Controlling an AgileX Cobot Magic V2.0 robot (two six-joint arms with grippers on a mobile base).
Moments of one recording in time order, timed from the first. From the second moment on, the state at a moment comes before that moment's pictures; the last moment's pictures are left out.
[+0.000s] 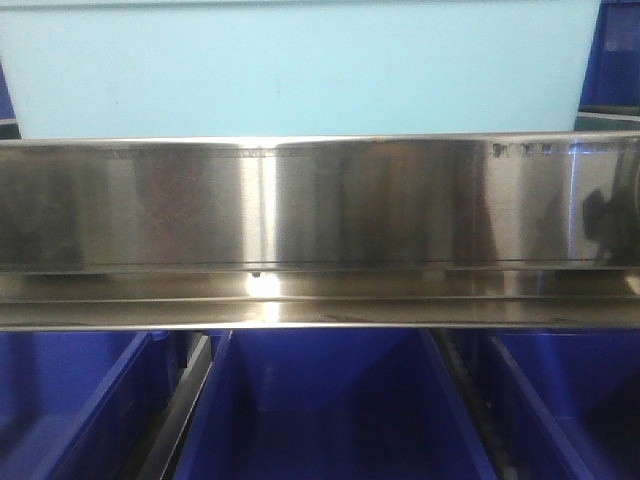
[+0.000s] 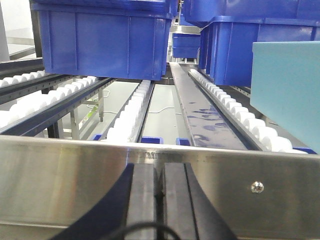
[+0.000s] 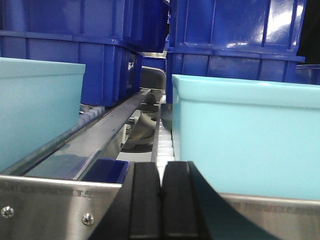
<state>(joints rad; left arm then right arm) -0.10 0.00 0.00 0.03 0.10 -0.05 0.06 0.00 0.00 0.03 0.01 -0.06</state>
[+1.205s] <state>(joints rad) -0.10 0.00 0.00 0.01 -0.17 -0.05 0.06 0.00 0.00 0.03 -0.05 -0.06</state>
